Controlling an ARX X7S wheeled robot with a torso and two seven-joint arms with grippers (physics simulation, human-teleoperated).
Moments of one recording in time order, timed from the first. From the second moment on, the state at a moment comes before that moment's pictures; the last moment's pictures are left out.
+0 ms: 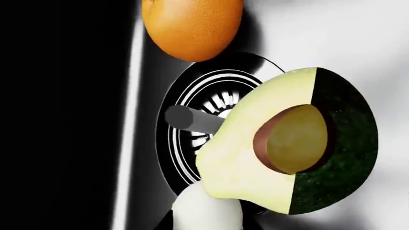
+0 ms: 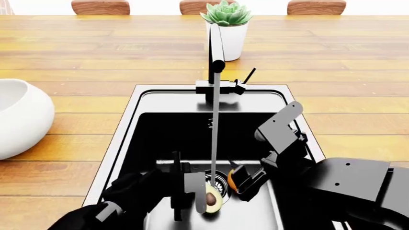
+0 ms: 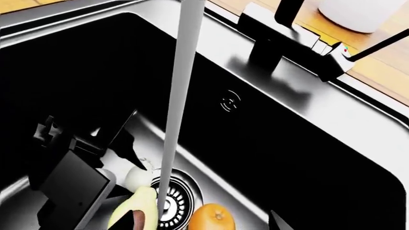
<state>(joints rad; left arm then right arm) -0.98 -0.07 1.34 -1.26 -0.04 0.18 0.49 0.84 0.71 -0.60 -0.41 1.07 1.12 0.21</state>
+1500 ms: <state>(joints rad) -1.03 -0.42 1.38 -0.49 0.13 -0.31 0.45 0.83 0.73 -0.57 -0.48 1.11 1.07 0.25</state>
